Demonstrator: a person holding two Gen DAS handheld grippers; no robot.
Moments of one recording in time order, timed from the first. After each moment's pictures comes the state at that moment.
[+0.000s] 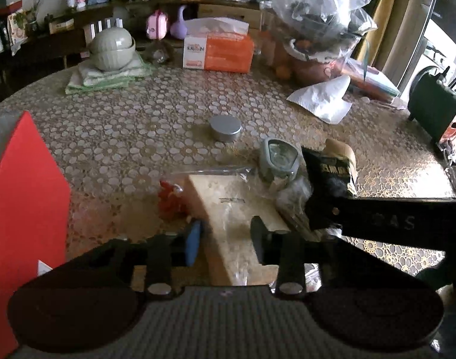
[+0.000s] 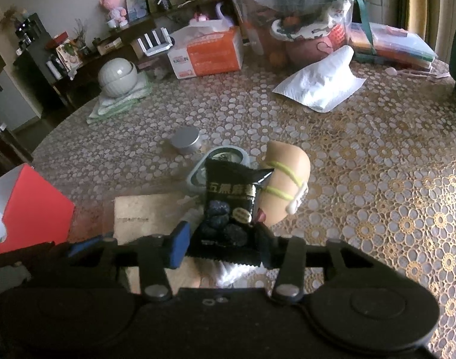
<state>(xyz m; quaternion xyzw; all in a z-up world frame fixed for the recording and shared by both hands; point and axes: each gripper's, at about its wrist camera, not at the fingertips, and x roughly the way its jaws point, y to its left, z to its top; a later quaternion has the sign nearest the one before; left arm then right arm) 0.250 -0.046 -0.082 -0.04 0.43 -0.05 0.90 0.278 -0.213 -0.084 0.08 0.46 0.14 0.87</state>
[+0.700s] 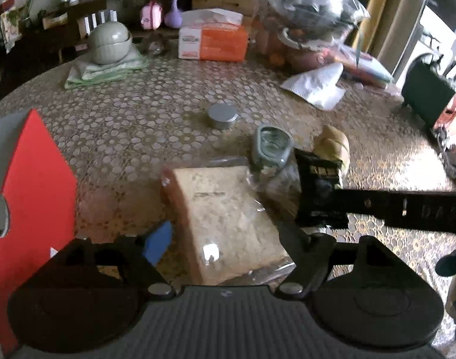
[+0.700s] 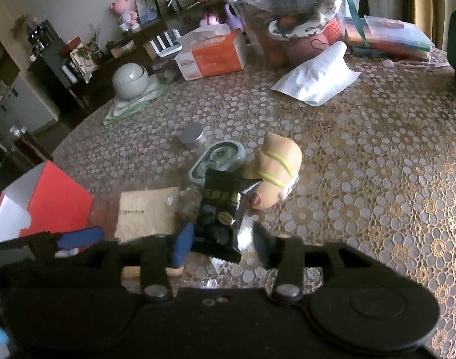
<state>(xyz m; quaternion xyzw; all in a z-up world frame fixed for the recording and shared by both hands) 0.242 -0.051 -0.074 -0.03 0.46 -0.06 0.89 0.263 -0.243 -0.073 0.11 0.47 0.17 0.86</state>
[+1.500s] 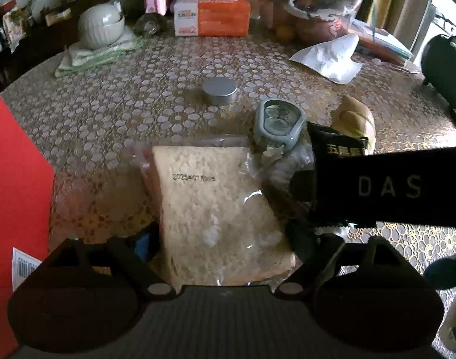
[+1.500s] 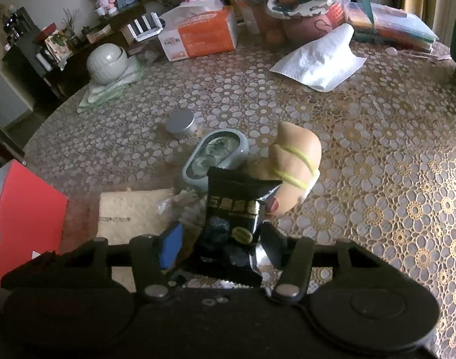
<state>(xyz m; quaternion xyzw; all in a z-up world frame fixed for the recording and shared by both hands) 0.260 -0.069 -0.111 0.00 0.48 -0.03 0.88 0.289 -0.203 -0.096 0.08 0.50 0.12 0.85</state>
